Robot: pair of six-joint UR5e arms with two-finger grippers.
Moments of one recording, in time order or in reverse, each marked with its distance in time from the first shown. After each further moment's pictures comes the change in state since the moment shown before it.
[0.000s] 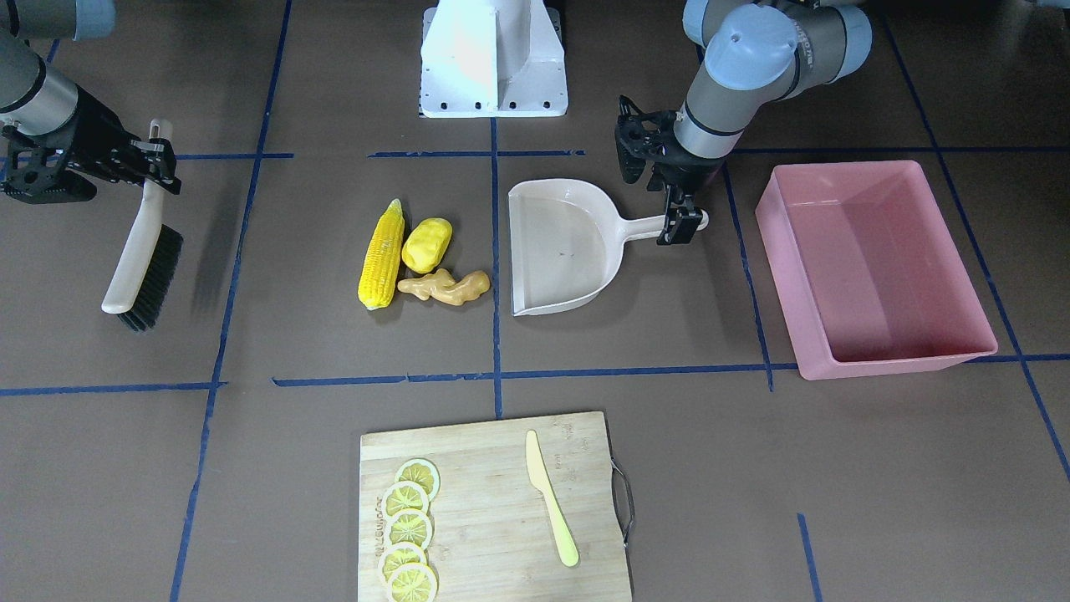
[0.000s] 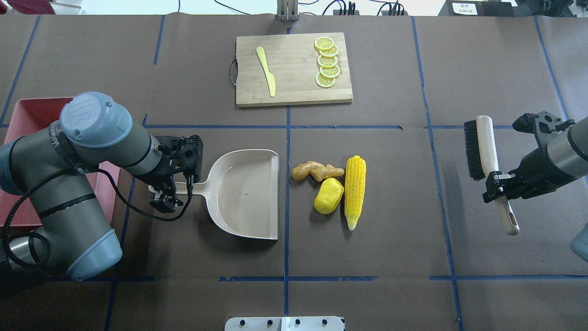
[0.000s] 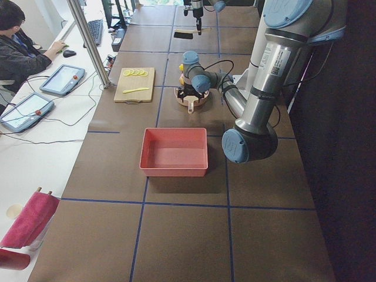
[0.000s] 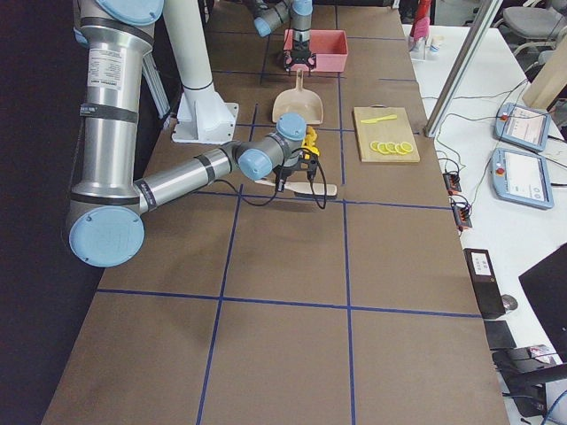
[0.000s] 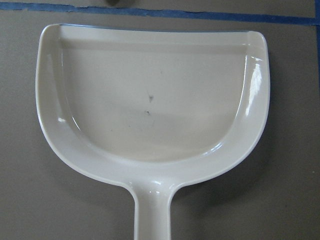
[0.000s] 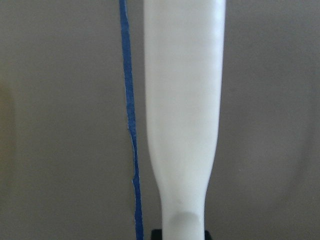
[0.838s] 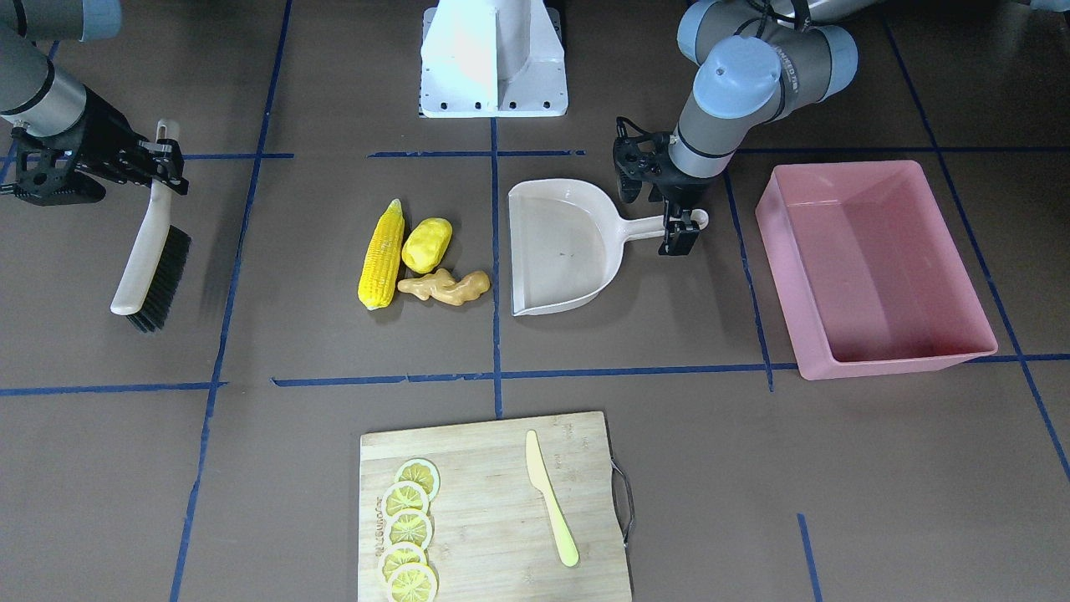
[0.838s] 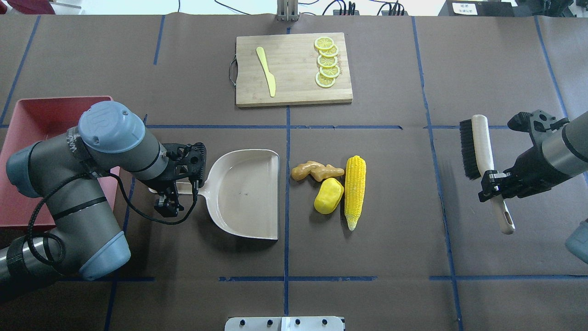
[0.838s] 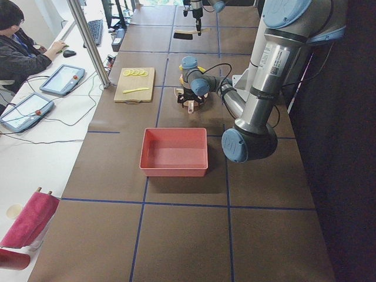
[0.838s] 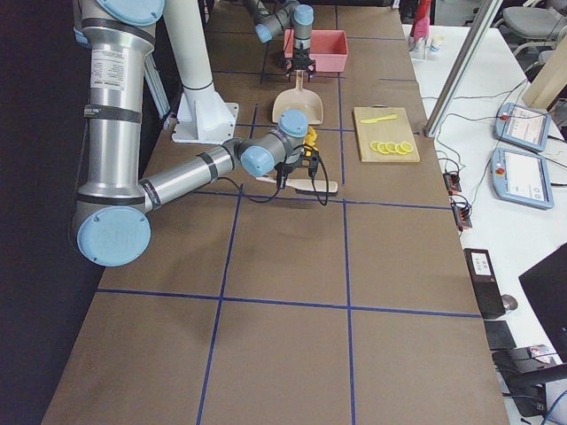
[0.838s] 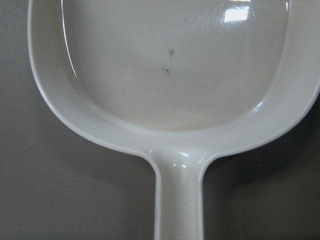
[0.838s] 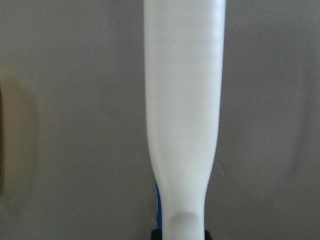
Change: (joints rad) left arm 0.022 -0.009 0.059 -0.001 0.002 -0.005; right arm -0.007 0.015 -0.001 -0.007 0.001 0.003
